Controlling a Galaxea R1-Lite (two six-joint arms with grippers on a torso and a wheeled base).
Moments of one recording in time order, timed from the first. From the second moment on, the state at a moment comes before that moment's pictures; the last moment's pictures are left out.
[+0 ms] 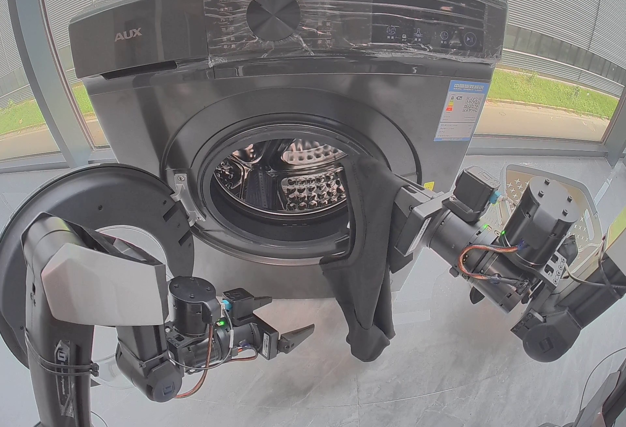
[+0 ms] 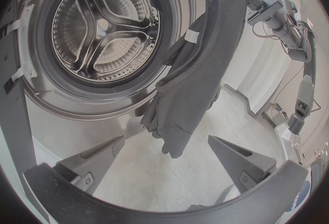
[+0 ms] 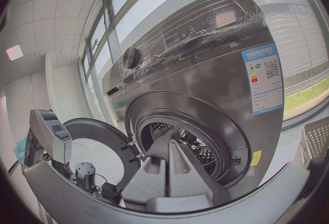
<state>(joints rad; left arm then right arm) -0.52 2.31 -0.40 -1.55 -0.26 -0.04 0.69 1.86 -0.60 -1.45 -0.06 0.14</state>
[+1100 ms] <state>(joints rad) -0.50 2.56 -0.80 -1.55 -0.33 -0.04 0.74 1.87 -0.60 -1.46 -0.11 0.16</state>
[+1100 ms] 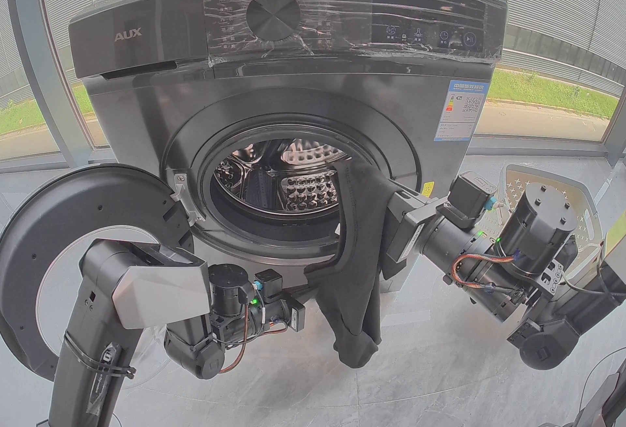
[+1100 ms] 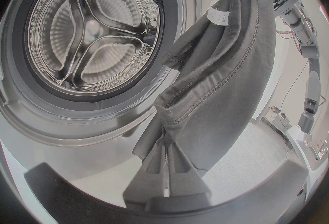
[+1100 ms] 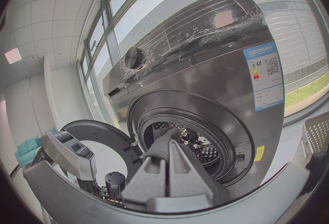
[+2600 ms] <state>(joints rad) -0.49 2.54 -0.75 -1.55 -0.36 -0.03 0.72 1.87 -0.59 -1.46 -0.11 0.16</state>
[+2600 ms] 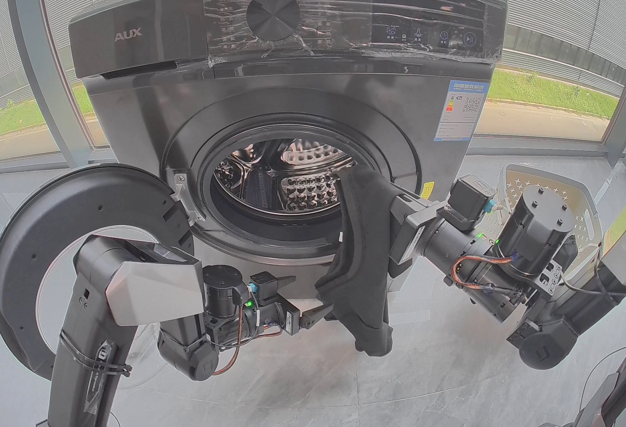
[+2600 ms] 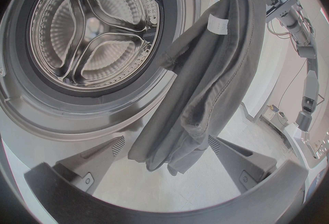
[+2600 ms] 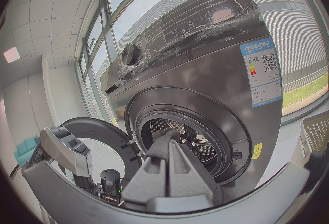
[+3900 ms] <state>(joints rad) -0.49 2.53 -0.82 -1.55 -0.32 -0.03 0.72 1.88 -0.58 -1.46 -0.11 0.16</state>
